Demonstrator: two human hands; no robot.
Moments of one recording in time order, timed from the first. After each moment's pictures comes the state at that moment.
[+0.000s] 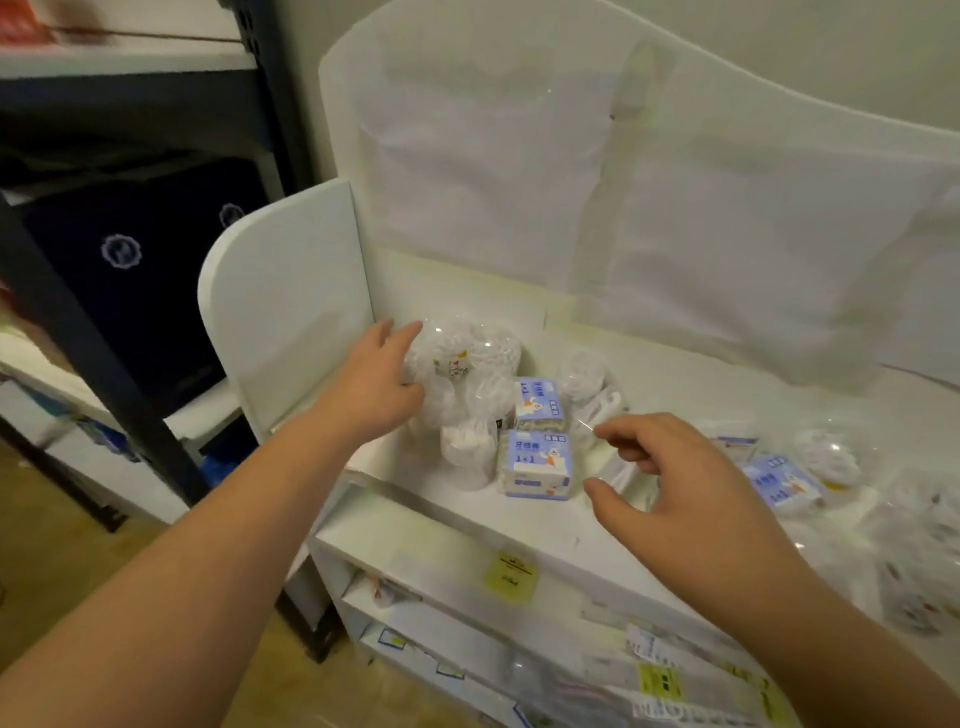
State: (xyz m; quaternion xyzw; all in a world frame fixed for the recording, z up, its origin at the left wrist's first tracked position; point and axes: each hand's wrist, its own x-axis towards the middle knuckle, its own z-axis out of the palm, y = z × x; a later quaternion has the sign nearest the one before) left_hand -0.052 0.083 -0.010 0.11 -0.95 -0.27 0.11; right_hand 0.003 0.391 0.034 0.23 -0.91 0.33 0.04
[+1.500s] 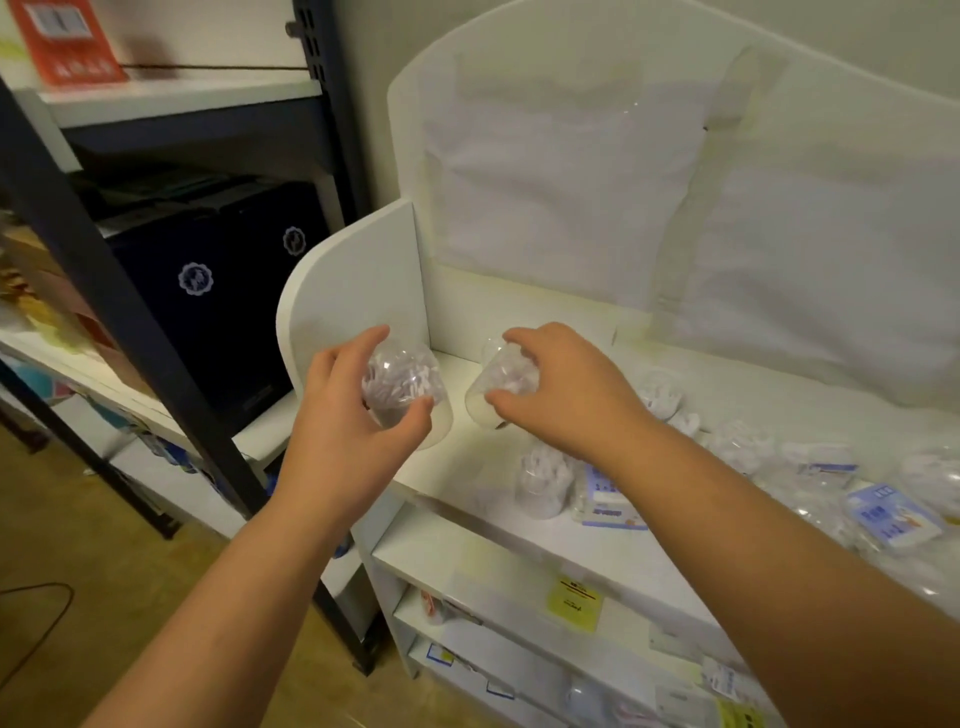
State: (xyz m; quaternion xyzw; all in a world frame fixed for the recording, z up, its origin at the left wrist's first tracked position) left_hand 0.037 0.052 0.022 0.14 -0.87 -0.36 0.29; right_hand -0.081 0.230 0.047 0.30 -0.91 0.28 0.03
